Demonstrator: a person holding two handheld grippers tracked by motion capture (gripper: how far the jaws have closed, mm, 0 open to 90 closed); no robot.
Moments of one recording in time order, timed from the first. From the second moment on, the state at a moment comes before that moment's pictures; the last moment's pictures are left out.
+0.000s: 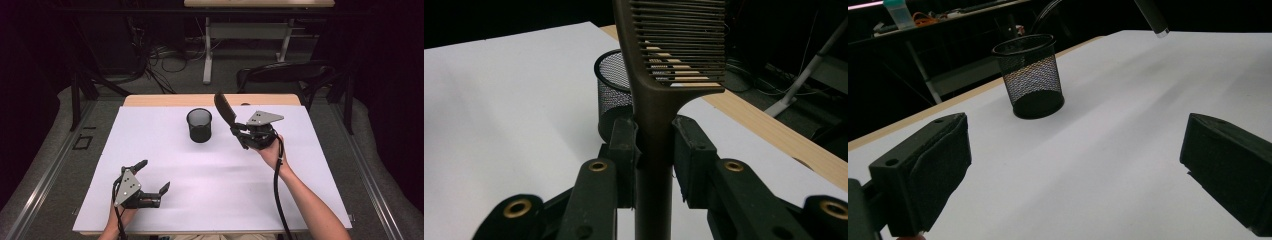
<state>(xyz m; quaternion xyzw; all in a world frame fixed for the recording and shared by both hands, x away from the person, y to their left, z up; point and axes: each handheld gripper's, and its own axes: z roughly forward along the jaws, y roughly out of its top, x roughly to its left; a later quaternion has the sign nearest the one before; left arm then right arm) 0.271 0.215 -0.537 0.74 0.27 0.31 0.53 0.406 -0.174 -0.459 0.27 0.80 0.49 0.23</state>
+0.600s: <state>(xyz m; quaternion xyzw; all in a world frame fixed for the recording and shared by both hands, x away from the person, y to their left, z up) 0.272 0.214 -0.538 0.74 0.27 0.30 0.54 0.409 -0.168 -0.448 0.27 0.79 0.50 0.24</state>
